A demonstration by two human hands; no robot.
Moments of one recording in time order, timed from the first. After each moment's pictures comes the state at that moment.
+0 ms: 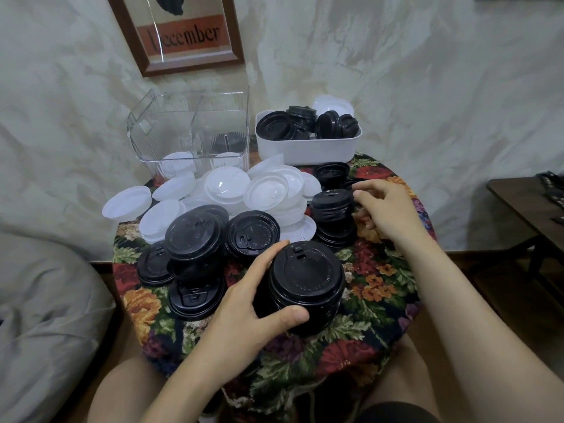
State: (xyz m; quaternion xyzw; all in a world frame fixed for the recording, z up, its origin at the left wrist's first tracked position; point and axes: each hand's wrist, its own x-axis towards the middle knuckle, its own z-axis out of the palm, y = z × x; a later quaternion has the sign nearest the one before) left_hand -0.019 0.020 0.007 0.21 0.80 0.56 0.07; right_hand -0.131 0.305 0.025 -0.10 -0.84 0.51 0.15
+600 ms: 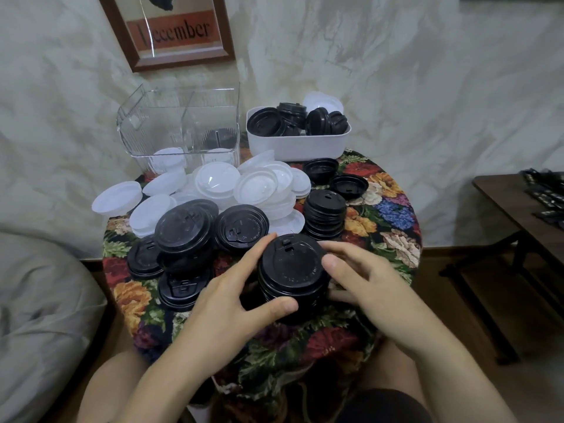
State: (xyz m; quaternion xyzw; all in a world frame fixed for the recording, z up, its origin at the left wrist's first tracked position) left_hand -0.014 0.016 0.017 0.21 0.84 0.49 0.05; right_hand 0.012 0.245 0.037 0.01 -0.77 0.63 -0.04
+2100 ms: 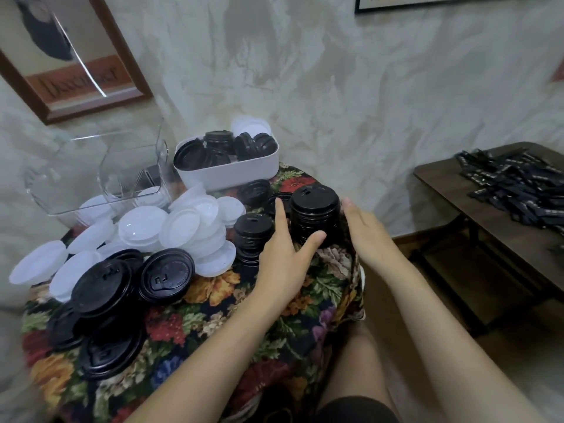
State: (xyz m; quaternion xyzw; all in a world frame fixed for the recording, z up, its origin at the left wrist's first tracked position) left_hand -0.089 0.220 0.019 0.18 0.87 0.46 0.04; right_hand -0.064 0.393 0.025 -0.12 -0.86 0.49 0.11
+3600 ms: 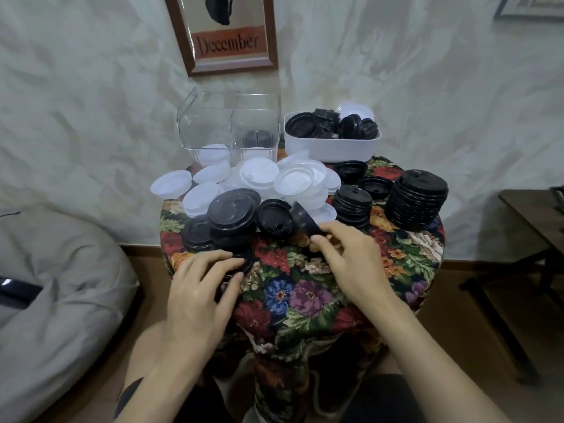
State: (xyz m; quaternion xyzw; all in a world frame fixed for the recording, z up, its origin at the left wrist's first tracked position) left_hand 0.001 -0.062 -0.039 0.15 0.88 0.27 -0.35; right_hand -0.026 0.198 0.001 0.09 -0.90 0.37 0.20
